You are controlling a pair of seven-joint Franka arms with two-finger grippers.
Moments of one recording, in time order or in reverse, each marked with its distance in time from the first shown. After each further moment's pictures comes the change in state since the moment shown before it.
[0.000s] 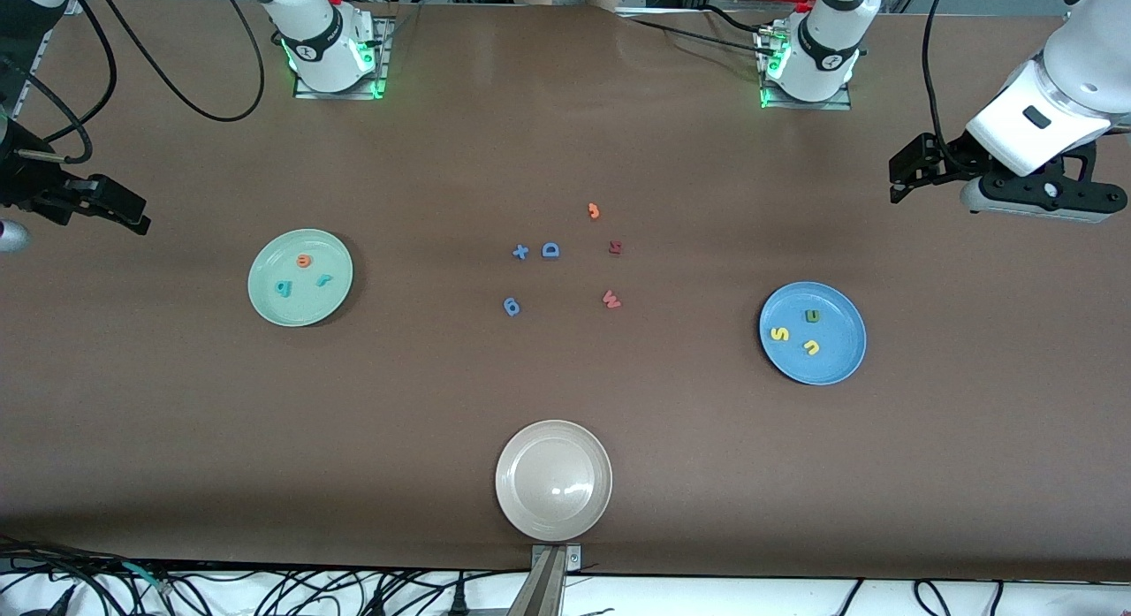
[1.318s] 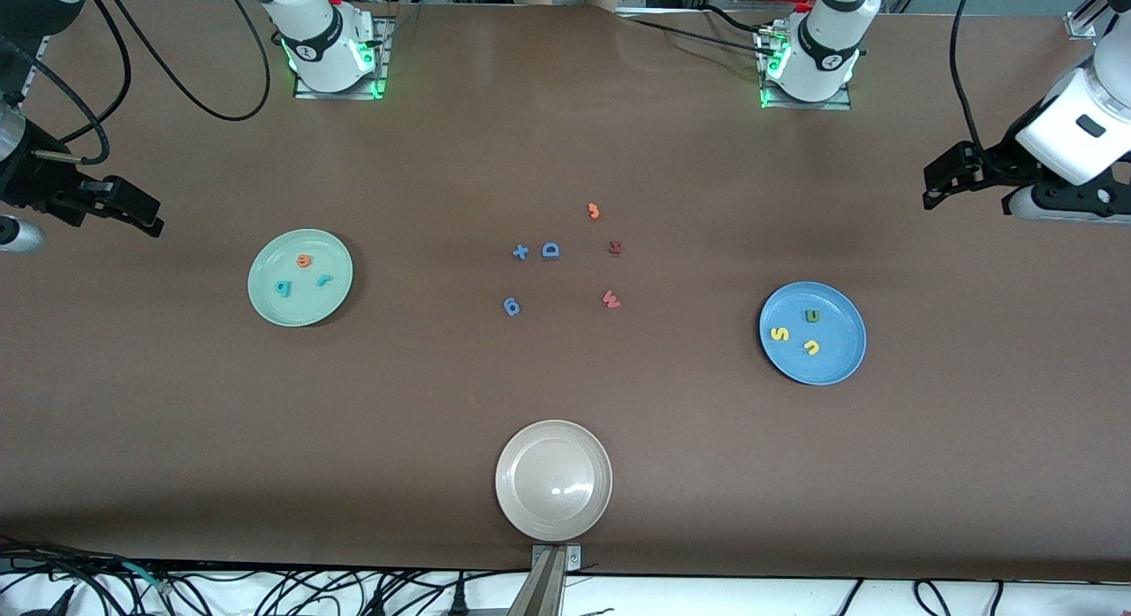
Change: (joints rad) left arm 0.059 0.000 0.020 0.000 -0.001 -0.003 0.003; right arm 0.006 -0.001 0.021 0.000 0.000 0.012 0.041
